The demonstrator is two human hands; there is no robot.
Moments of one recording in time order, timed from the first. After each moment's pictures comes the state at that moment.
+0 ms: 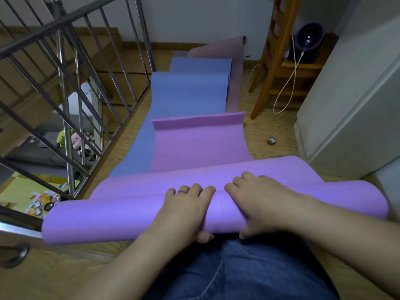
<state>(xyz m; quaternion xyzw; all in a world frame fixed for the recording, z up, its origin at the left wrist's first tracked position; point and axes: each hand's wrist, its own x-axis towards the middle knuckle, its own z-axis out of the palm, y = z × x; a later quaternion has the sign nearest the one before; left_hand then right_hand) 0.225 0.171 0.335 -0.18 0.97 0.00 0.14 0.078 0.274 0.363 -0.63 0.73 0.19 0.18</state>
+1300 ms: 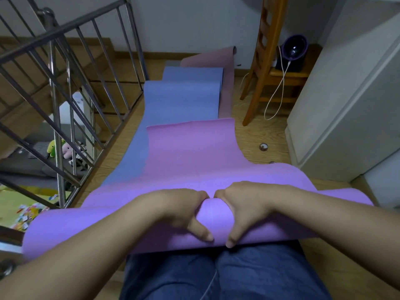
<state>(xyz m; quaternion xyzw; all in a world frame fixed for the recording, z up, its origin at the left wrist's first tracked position) 0.191 0.143 0.365 -0.13 0.92 0.19 0.33 0.065 0.259 0.370 -0.62 0.71 0.11 0.32</state>
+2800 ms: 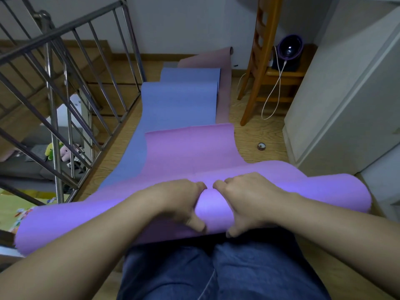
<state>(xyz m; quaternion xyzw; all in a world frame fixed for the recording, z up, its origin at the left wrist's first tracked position) 0.184 0.139 0.370 -0.15 0.94 0.13 0.28 0.072 0.274 0.374 -0.64 0.75 0.11 0.10</state>
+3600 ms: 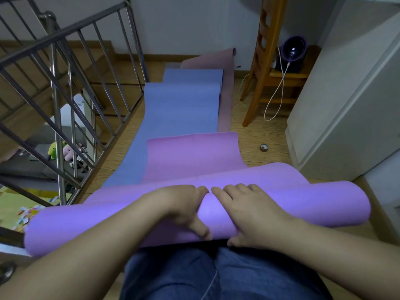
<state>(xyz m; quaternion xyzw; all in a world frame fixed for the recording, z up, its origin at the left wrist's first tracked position) 0.184 0.141 0.363 -0.17 0.92 0.15 0.33 0.088 0.290 0.353 -0.63 0.76 0.11 0.10</state>
